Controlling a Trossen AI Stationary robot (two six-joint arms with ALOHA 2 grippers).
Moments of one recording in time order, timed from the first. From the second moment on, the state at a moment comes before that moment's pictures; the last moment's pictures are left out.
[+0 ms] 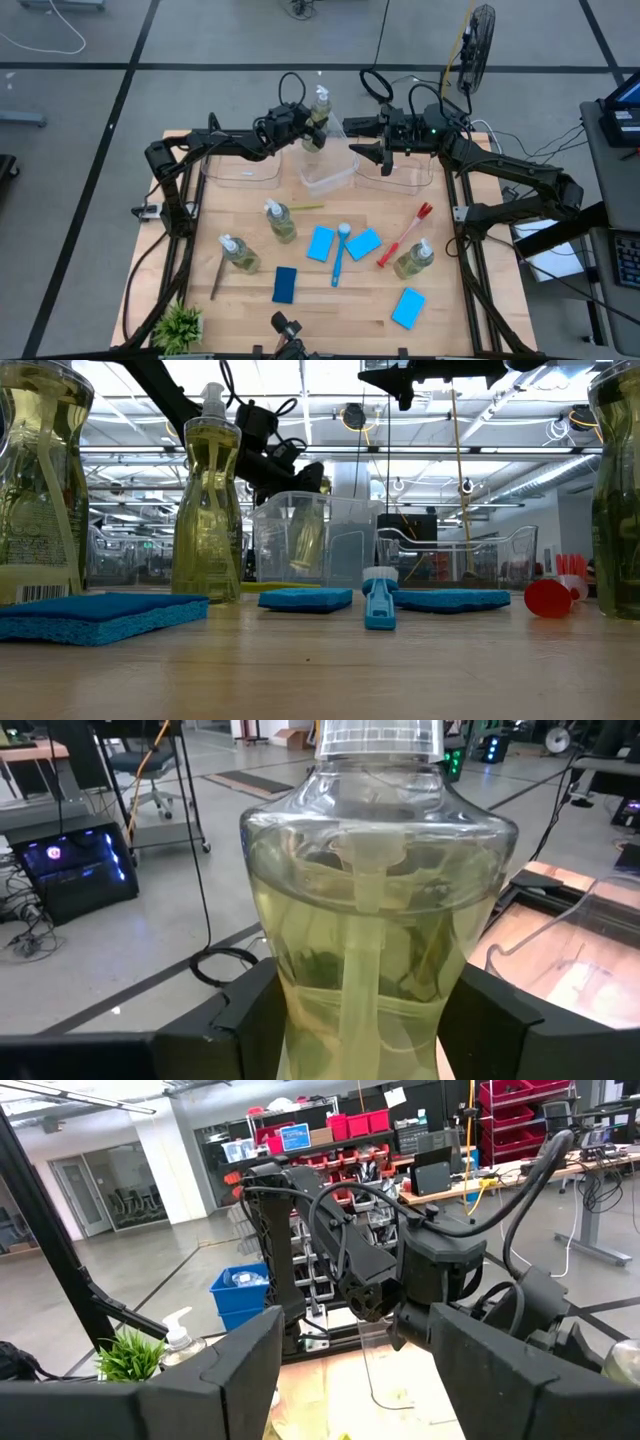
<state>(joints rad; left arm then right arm) 0.58 1.84 1.08 0.59 -0.16 -0.05 -0.47 1.20 1.00 0.25 -0.44 0.21</state>
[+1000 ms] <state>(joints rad) 0.58 1.84 1.08 0.54 -0.16 -0.03 -0.47 1.20 1.00 0.25 -0.44 0.22</state>
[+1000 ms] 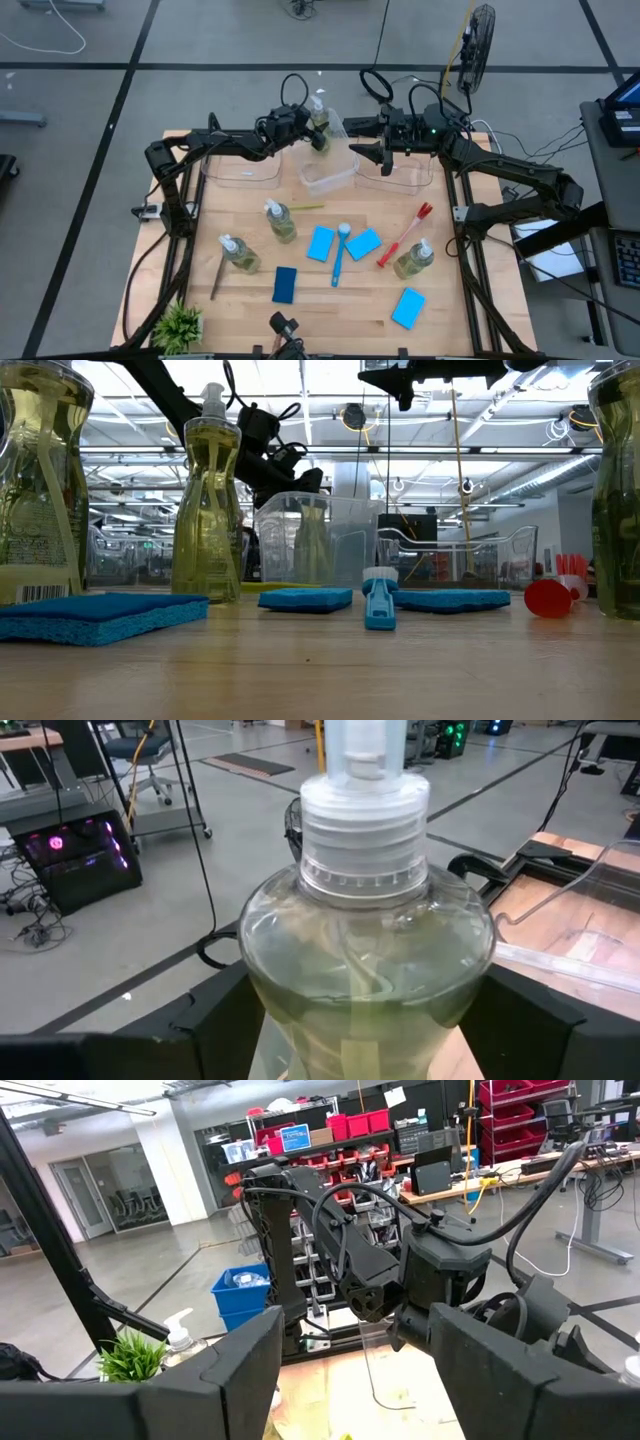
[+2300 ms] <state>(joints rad) 0.58 1.83 1.09 0.55 -0.16 -0.01 -0.47 1.20 1.00 0.25 -0.44 0.22</state>
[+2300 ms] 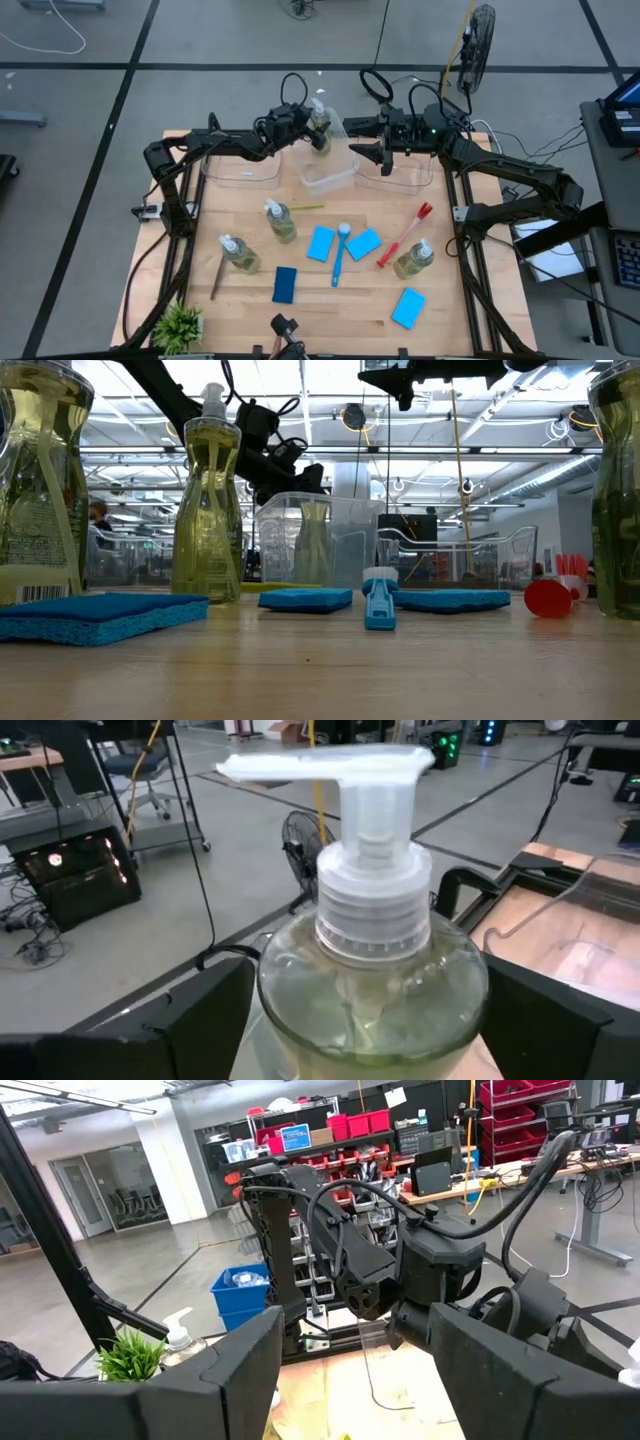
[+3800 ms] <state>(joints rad) 0.29 1.24 1.08 0.04 -0.30 0.04 -0.47 1.20 1.00 0.23 -0.45 0.20</state>
